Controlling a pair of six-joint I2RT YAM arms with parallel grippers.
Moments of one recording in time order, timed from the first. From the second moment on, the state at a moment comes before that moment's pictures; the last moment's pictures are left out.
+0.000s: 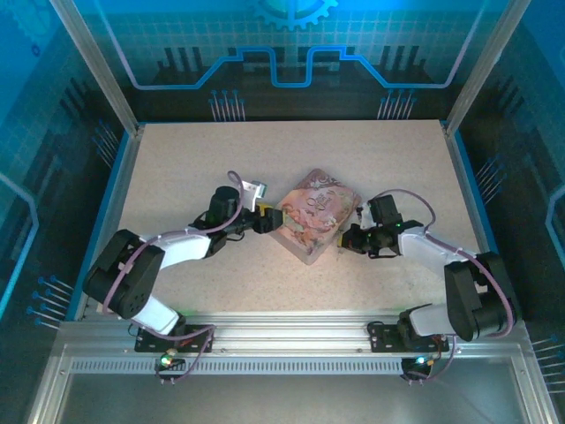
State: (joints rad) left arm -0.44 1.53 0.62 0.44 0.45 -0.40; right arm 0.26 1.37 0.62 -0.34 -0.44 0.54
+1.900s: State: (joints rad) left arm -0.61 1.23 0.63 0.14 0.34 -0.37; right arm 0.34 1.35 0.37 0.16 -0.28 0.72
